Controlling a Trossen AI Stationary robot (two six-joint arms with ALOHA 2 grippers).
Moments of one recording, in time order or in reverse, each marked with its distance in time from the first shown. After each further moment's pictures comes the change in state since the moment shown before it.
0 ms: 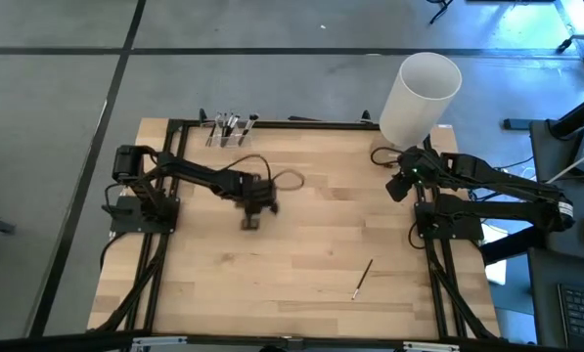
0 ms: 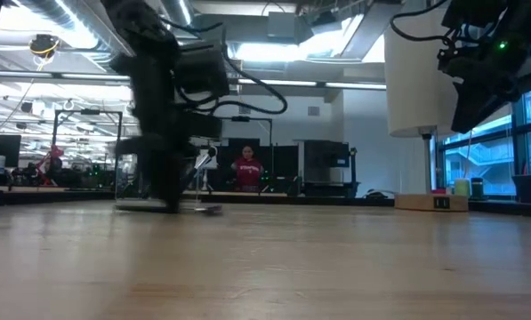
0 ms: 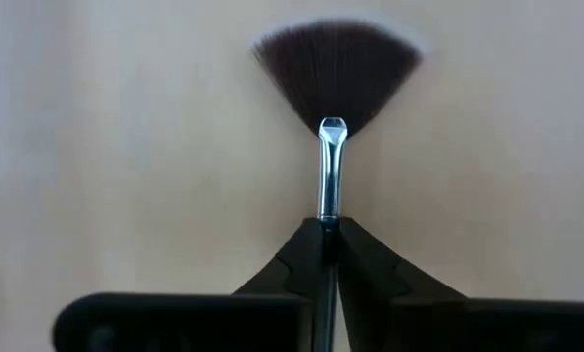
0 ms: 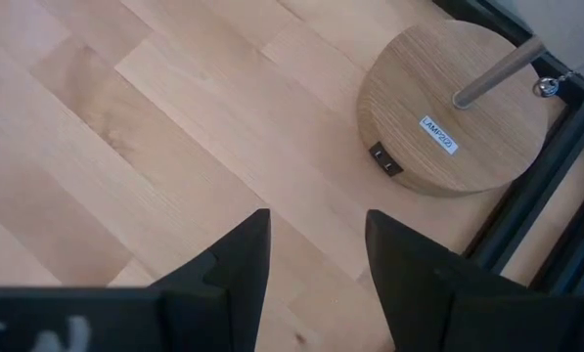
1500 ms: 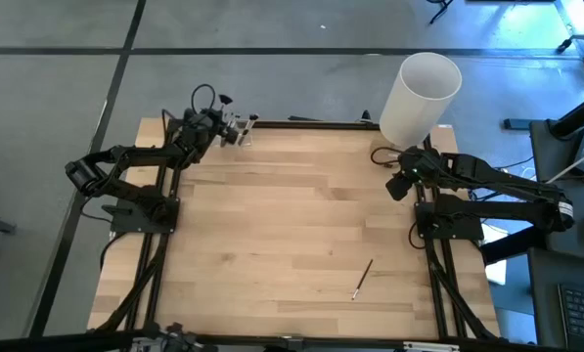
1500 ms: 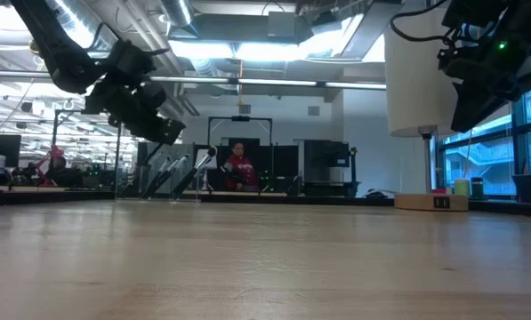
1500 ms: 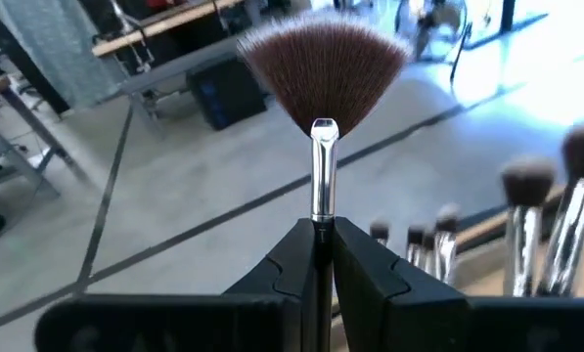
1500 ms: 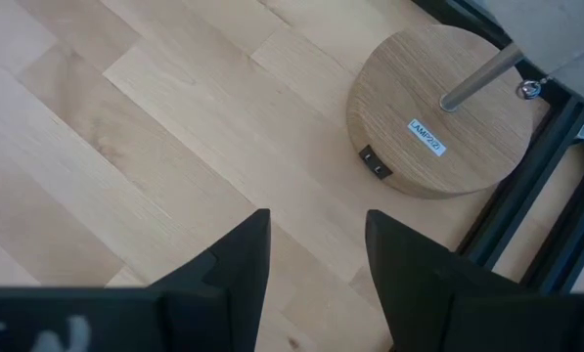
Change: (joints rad) left arm 0.731 -0.376 -0.468 1.089 -0.415 0.019; right arm 0.000 -0.001 0.000 -0.001 0.027 0.008
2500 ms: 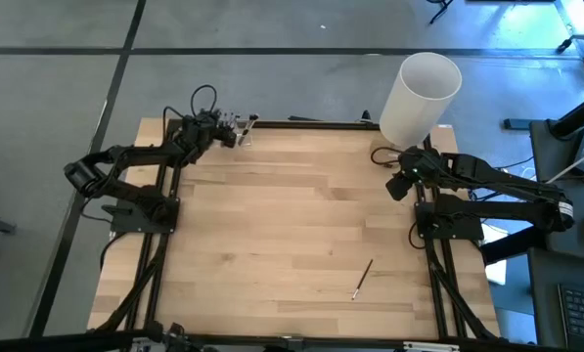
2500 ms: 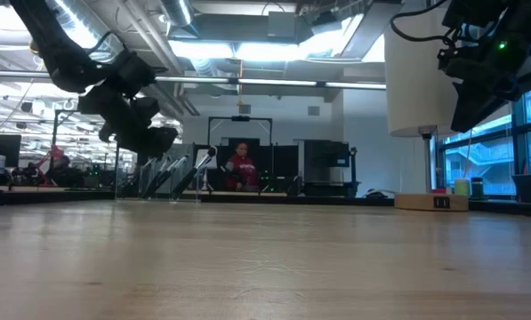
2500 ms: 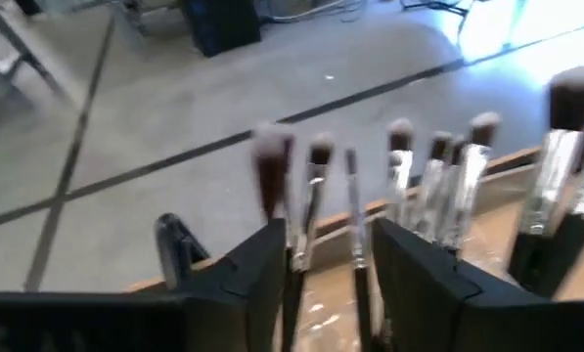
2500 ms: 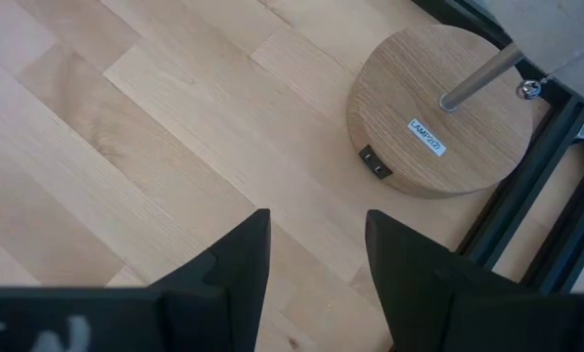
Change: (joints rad) left arm 0.029 -0.007 0.007 -0.202 0.059 -0.202; right arm 0.000 0.000 0.000 0.000 0.000 0.000
